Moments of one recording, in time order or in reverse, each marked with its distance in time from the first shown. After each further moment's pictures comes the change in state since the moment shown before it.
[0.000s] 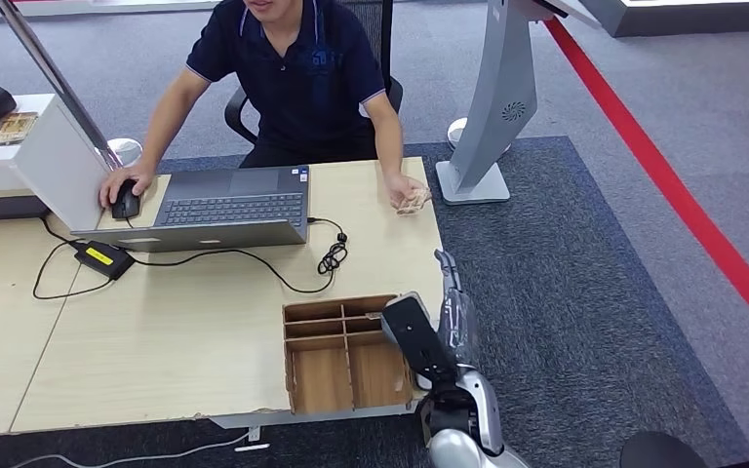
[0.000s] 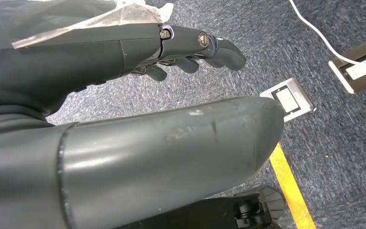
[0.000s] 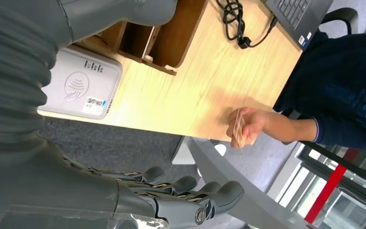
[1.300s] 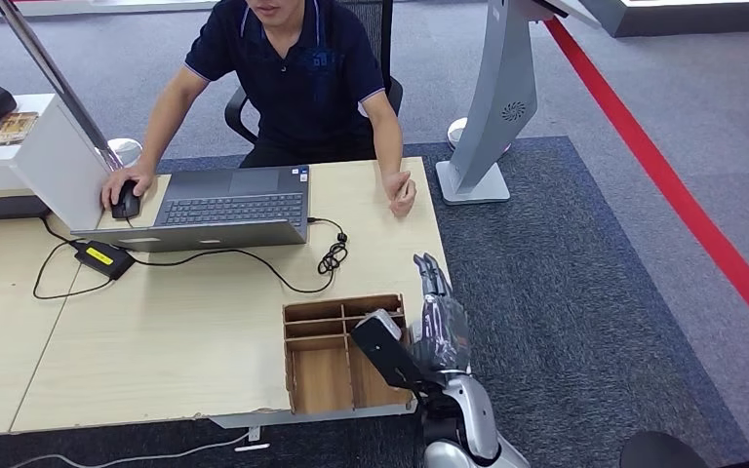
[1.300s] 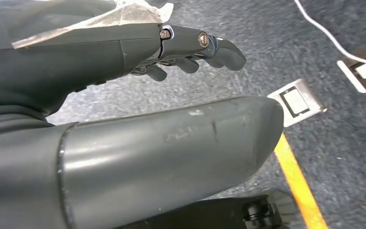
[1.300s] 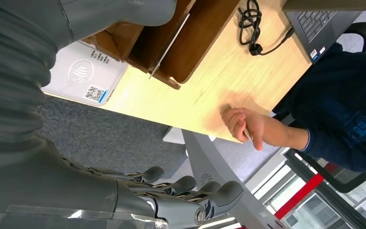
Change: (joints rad) left arm -0.012 -0.008 -0.024 0.000 -0.033 -0.003 0.074; right arm -0.011 -0.016 0.049 0.007 0.185 0.093 0.065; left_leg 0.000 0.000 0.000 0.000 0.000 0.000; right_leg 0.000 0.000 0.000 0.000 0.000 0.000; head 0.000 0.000
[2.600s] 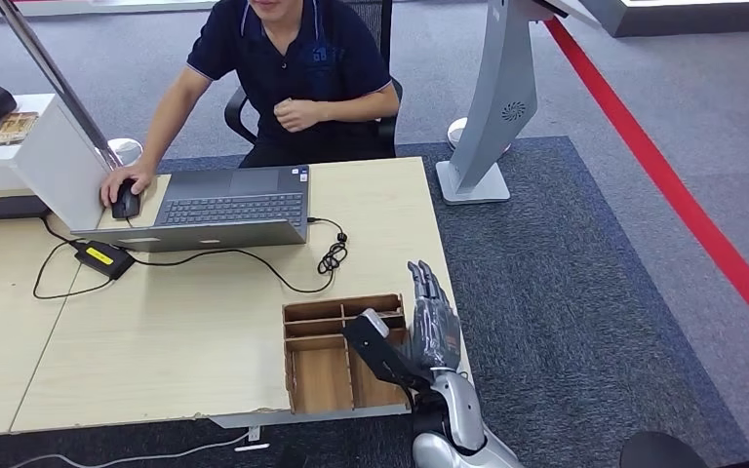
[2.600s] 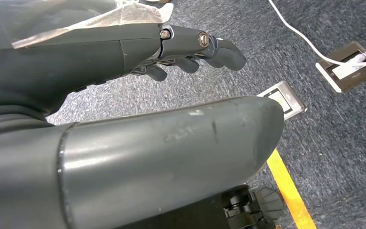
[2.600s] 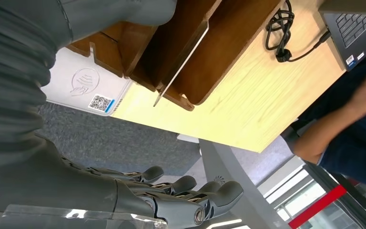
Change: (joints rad) left arm -0.035 -0.026 -0.026 0.000 -0.043 -0.014 0.037; right arm -0.044 0.048 0.003 0.177 0.016 -0.037 -0.001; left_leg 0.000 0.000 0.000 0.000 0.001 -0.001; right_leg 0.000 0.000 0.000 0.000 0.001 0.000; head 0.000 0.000
